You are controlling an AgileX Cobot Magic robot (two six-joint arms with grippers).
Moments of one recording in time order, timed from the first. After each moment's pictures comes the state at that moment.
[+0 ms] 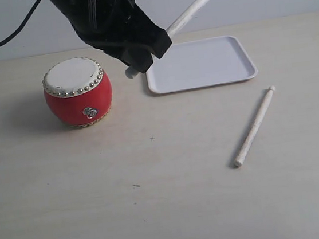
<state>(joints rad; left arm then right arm) -0.76 1.74 -1.65 -0.13 1.15 0.18 -0.22 0.01 0.00 0.09 0.09 1.01</state>
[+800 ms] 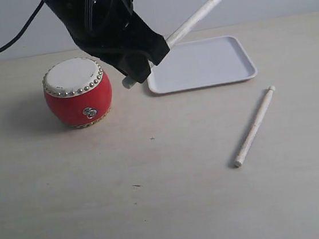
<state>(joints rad) -0.76 1.74 -1.65 -0.16 1.21 0.18 -0.19 0.86 -0.59 0.18 0.25 0.62</state>
